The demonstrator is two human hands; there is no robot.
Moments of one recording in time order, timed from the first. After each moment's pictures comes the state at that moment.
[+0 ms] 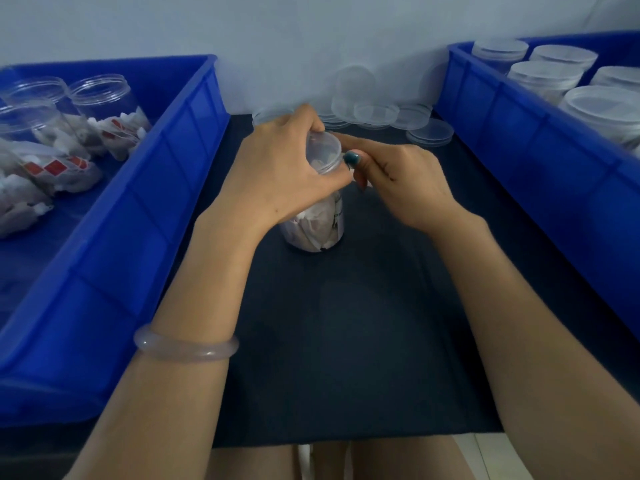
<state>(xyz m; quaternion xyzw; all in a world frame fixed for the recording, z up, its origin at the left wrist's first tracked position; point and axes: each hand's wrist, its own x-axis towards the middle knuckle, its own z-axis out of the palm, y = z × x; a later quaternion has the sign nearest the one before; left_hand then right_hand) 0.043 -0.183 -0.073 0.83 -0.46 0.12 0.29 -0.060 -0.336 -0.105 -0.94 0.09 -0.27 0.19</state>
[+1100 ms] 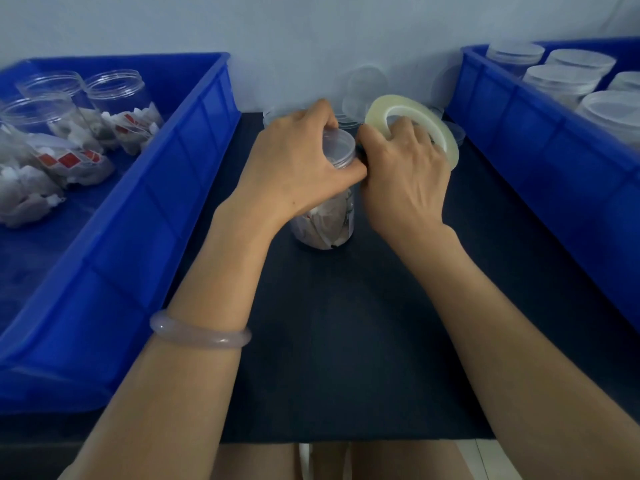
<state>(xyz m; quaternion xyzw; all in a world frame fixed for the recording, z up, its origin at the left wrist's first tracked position) 0.048 -0.192 -0.075 0.83 -0.45 0.13 0.29 -0.043 -0.297 -0.103 -0.90 0.27 -0.32 -0.05</state>
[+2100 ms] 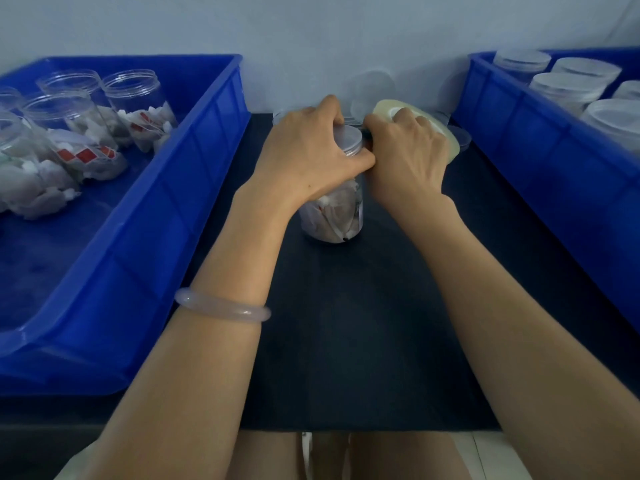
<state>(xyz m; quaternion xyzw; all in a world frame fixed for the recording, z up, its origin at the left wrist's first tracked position) 0.057 -0.199 -0.071 0.85 -0.43 0.12 0.29 -0.016 -0.314 -0.093 -0.92 0.28 -0.28 -0.07</state>
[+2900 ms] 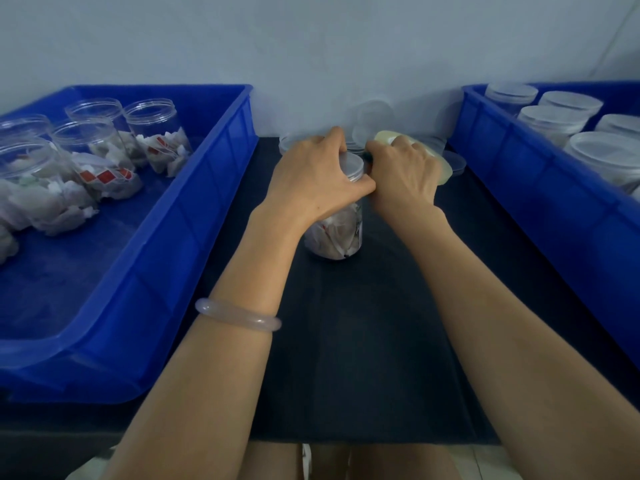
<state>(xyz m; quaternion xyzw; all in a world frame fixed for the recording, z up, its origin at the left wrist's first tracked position) 0.055 -0.201 -0.067 0.85 -0.43 0.11 0.27 -0.006 -0.320 -0.087 -0.92 0.30 -0.23 -0.06</state>
